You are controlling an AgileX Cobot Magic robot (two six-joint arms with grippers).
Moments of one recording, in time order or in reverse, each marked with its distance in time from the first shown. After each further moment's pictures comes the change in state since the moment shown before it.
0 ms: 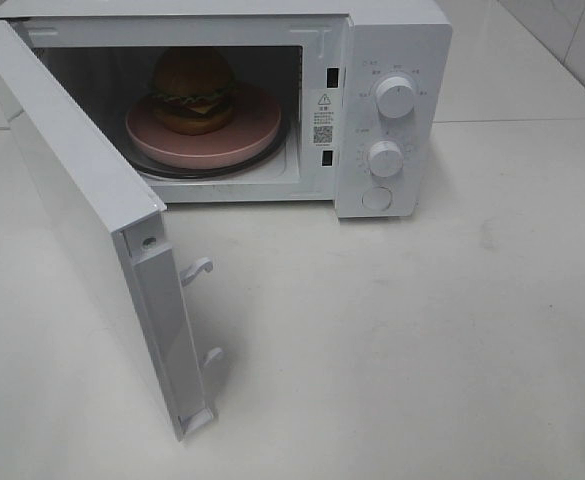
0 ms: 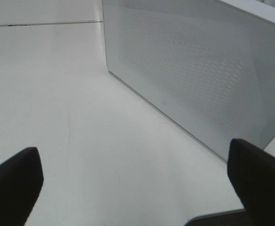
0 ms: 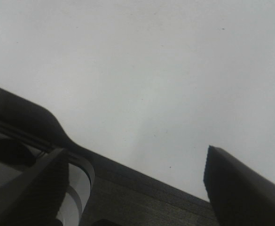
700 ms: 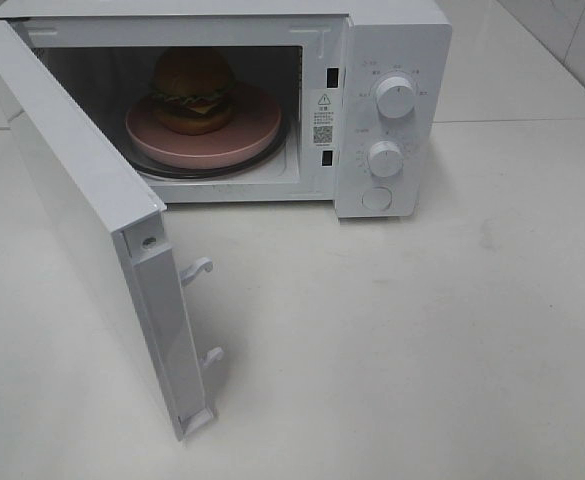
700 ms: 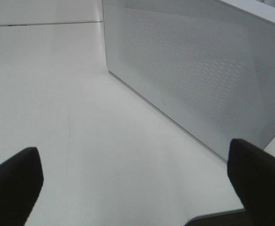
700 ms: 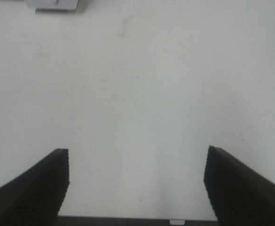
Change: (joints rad) left arm 0.000 0.000 0.000 0.000 0.000 0.000; right arm -0.372 -0.547 0.105 0.019 -0.025 -0.006
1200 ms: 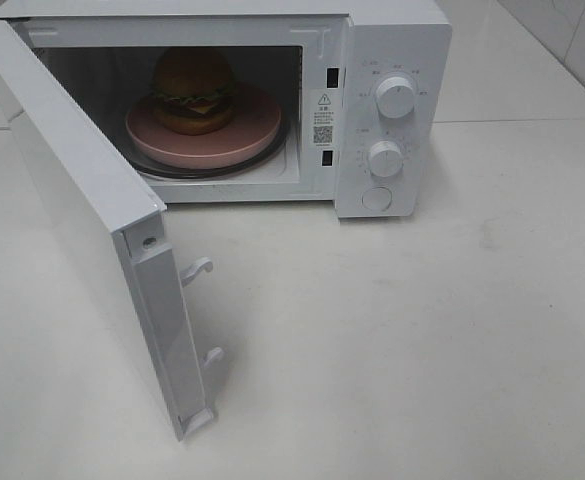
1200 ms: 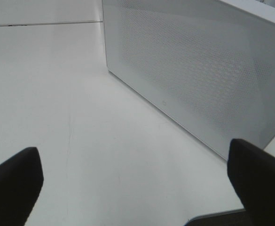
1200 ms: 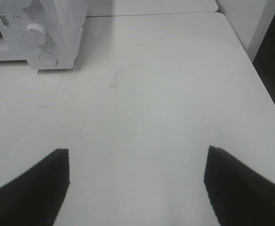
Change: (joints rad) left arm 0.000 0.000 0.000 0.000 0.000 0.000; right arm -0.063 -0.218 0.000 0.016 -0.002 -0.012
